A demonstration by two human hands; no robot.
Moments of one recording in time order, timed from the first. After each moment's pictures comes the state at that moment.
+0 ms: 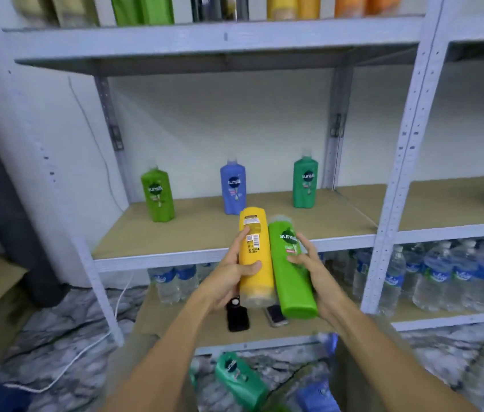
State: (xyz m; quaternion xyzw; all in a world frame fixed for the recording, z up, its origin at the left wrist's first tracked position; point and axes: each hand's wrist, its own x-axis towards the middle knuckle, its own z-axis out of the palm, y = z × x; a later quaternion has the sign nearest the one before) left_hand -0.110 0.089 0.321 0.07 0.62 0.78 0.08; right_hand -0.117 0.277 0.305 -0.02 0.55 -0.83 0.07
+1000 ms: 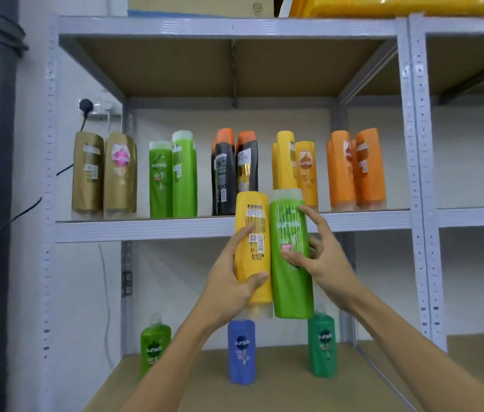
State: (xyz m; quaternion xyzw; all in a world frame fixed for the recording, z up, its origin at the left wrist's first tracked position) left_hand -0.164 0.081 0.619 0.31 0.71 0.58 -0.27; right_hand -0.209 0.278 0.637 -0.35 0.64 -0.65 -0.21
